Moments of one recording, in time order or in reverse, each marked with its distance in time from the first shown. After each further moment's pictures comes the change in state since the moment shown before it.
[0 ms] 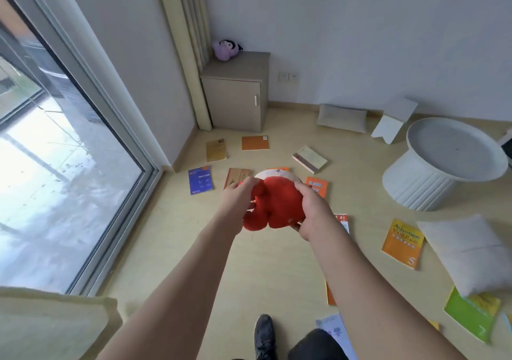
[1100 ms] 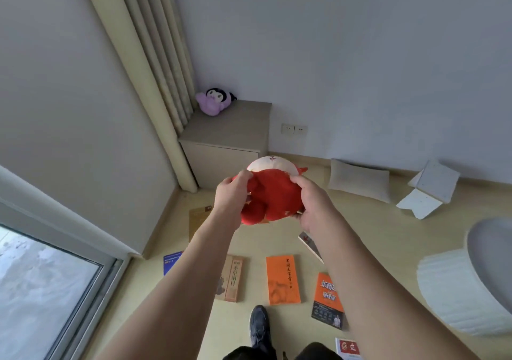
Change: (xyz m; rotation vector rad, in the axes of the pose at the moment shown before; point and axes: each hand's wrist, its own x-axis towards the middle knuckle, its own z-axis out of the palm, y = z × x) left_hand 0.538 0.370 0.089 -0.100 0.122 0.023; right_hand 0.382 -0.464 0.287 -0.043 -0.077 -0.137
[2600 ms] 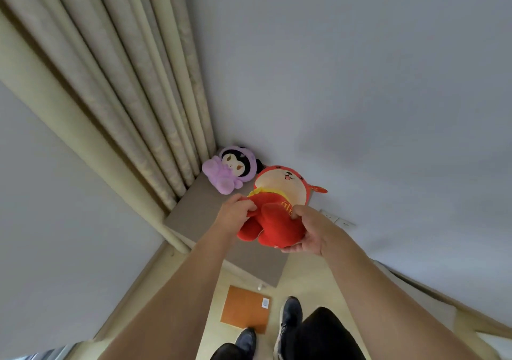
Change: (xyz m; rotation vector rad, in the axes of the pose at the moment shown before) left_hand 0.584 0.246 0.085 -0.019 0.012 -0.107; right_hand 0.527 -0.311 0.294 -0.424 -0.274 0.377
